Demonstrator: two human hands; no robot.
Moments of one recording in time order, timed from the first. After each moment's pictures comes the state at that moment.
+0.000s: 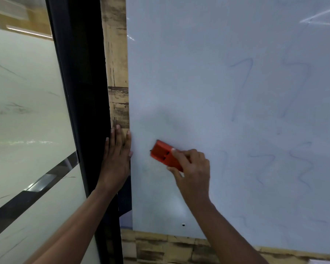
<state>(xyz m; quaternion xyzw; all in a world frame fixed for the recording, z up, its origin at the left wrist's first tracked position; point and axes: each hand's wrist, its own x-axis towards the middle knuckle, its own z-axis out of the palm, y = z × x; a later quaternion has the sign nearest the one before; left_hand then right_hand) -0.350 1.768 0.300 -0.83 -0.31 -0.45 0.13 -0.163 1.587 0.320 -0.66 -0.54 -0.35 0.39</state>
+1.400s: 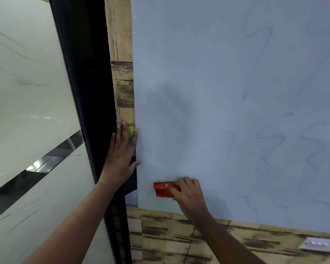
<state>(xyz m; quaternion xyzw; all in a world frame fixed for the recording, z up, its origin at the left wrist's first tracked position) -0.373 1.751 0.263 -0.87 -0.32 -0.35 0.13 -0.152 1.572 0.163 -0.64 -0.68 -0.32 0.18</state>
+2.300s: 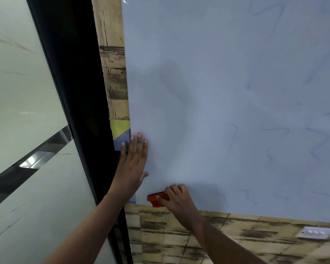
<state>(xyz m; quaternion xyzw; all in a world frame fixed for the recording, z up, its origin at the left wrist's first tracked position) -0.342 1.729 0.212 -0.88 -0.29 -0.31 0.22 -0.159 1.576 0.112 -0.59 -0.75 -0.28 0.10</state>
